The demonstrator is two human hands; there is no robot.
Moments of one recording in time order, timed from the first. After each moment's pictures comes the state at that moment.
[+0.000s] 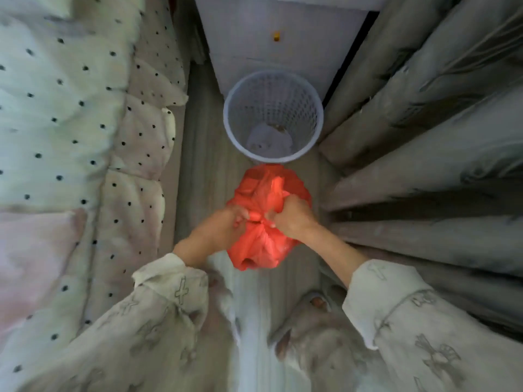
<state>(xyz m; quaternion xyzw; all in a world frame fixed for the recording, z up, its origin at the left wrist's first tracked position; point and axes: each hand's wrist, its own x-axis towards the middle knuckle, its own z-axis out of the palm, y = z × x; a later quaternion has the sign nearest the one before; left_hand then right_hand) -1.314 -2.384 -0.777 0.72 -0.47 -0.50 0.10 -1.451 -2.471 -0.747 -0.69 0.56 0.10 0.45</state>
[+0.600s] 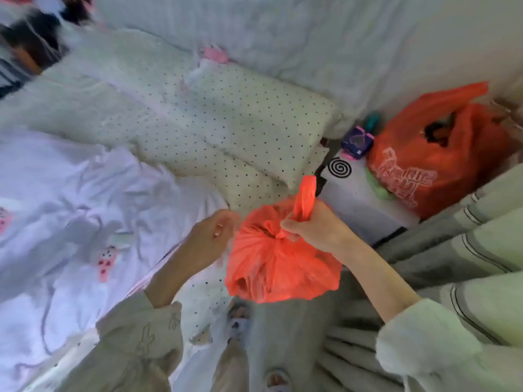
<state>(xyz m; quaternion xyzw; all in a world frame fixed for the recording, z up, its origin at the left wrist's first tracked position) -1.262 -2.207 -0.308 0.84 -0.25 -0.23 0.42 -1.354 -2.388 -0.260 -0.80 0.27 0.08 0.52</state>
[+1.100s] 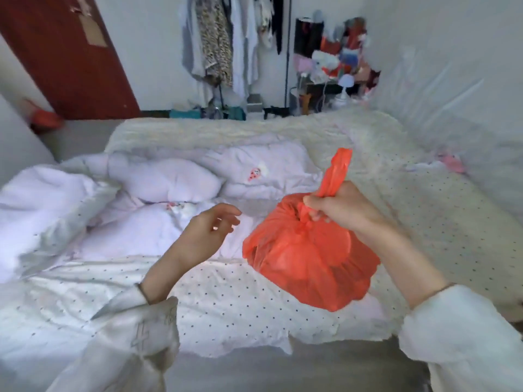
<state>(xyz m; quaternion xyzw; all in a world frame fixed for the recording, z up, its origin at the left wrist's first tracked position) -1.421 -1.865 -0.167 0.86 0.08 0.06 0.50 -1.324 -2.075 -0.109 -0.85 -0.11 0.15 0.50</state>
